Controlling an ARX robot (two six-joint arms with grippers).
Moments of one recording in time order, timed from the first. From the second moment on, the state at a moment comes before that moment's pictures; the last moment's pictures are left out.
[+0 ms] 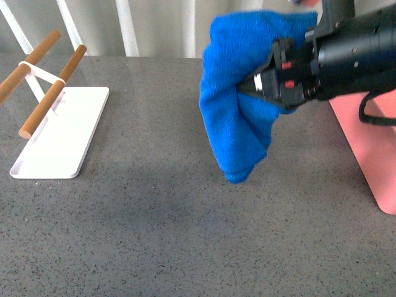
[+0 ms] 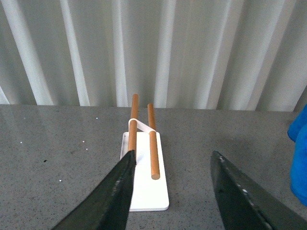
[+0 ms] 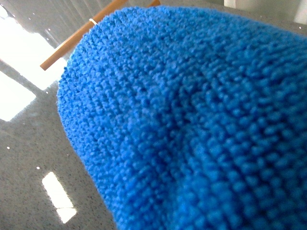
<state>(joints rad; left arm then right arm) 0.00 0.00 0.02 0.00 0.00 -0.01 0.29 1.79 0.89 0.24 -0.54 -0.10</state>
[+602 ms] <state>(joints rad) 0.00 0.00 0.02 0.00 0.00 -0.01 0.21 2.23 1.21 -0.17 -0.17 -0.32</state>
